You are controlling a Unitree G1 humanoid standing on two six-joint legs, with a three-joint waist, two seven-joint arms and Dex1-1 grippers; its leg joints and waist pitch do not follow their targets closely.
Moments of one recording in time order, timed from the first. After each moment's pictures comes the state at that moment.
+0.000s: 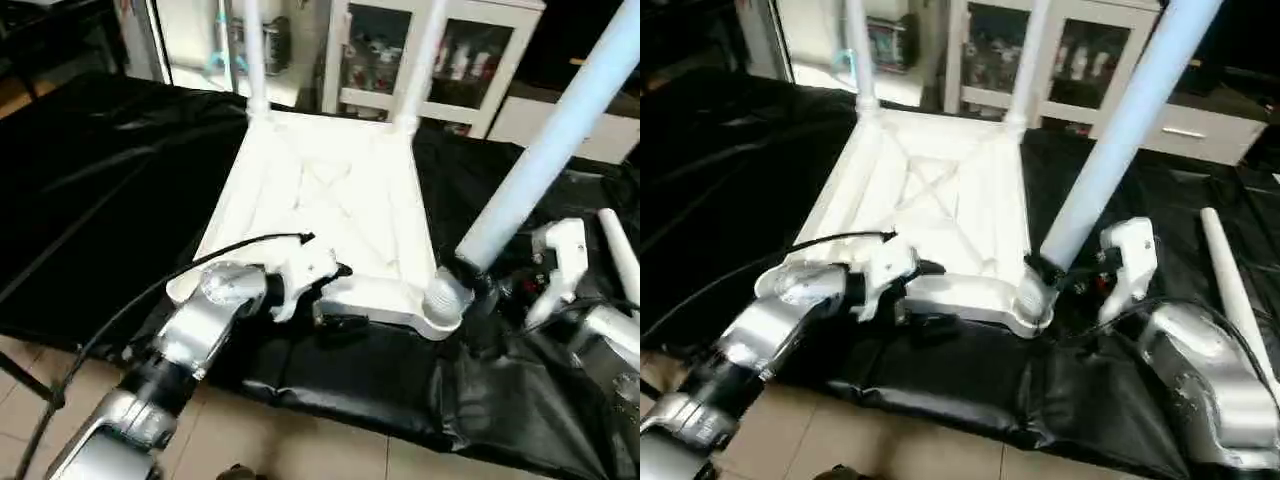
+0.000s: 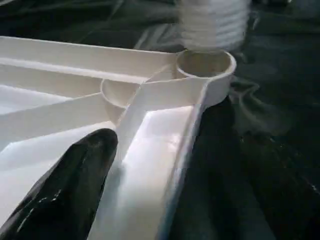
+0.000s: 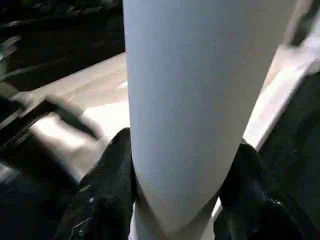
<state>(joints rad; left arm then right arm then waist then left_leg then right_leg) -0.58 0.29 -0.37 0.42 -0.06 0.15 -1.00 -0.06 -0.51 -0.16 -0.18 0.52 0.49 0.71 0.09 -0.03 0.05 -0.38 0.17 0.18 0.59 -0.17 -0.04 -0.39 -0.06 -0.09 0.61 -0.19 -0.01</state>
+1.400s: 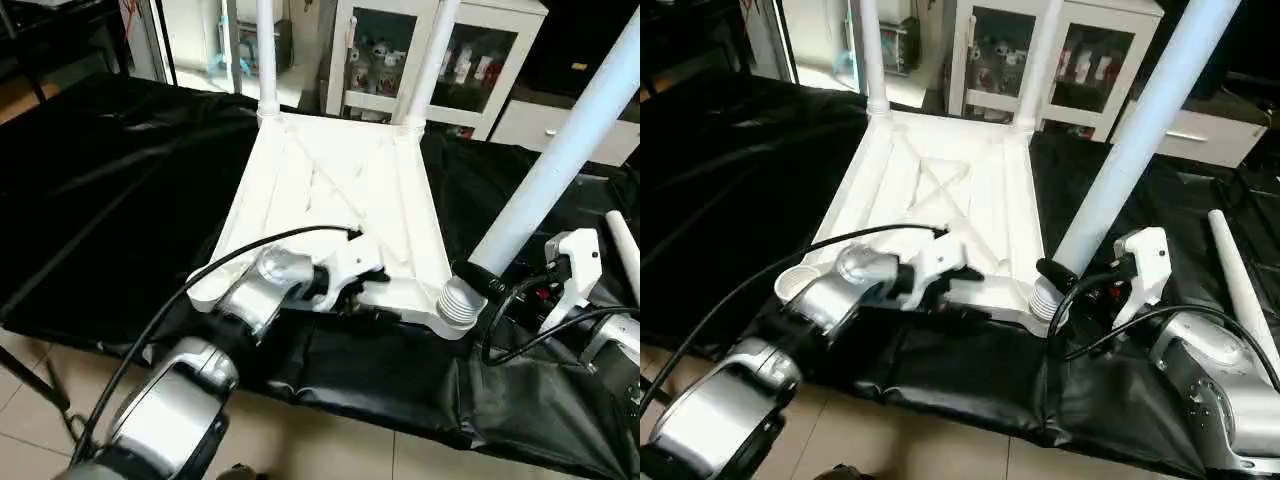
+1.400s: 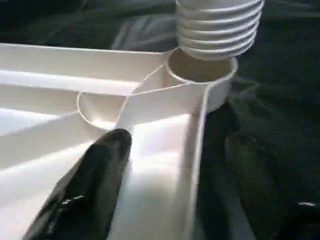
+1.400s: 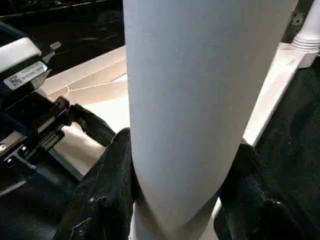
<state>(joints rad) -0.82 0.08 -0.41 0.90 0.04 -0.02 -0.99 -0.06 -0.52 -0.19 -0.16 0.50 0.47 0.69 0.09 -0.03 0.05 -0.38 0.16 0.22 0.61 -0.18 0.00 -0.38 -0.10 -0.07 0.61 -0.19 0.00</state>
